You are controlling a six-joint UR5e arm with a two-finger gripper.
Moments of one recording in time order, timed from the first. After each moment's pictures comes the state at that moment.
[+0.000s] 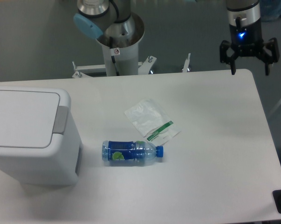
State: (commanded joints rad) arm 2.96 -1.61 -1.79 -0.81 1.46 1.38
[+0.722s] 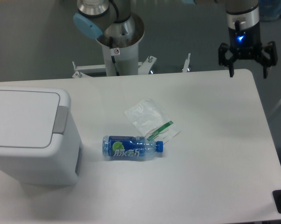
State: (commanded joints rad) arm 2.91 -1.65 -1.76 -0.81 1.46 1.28
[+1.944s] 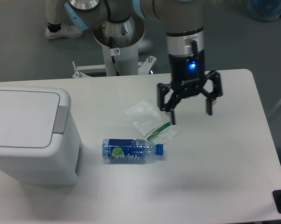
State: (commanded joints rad) arm 2.51 -1.68 -1.60 -0.81 1.29 0.11
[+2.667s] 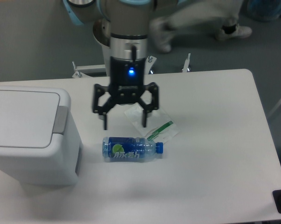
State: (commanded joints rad) arm 2.32 -1.63 -1.68 -0.81 1.28 0.07
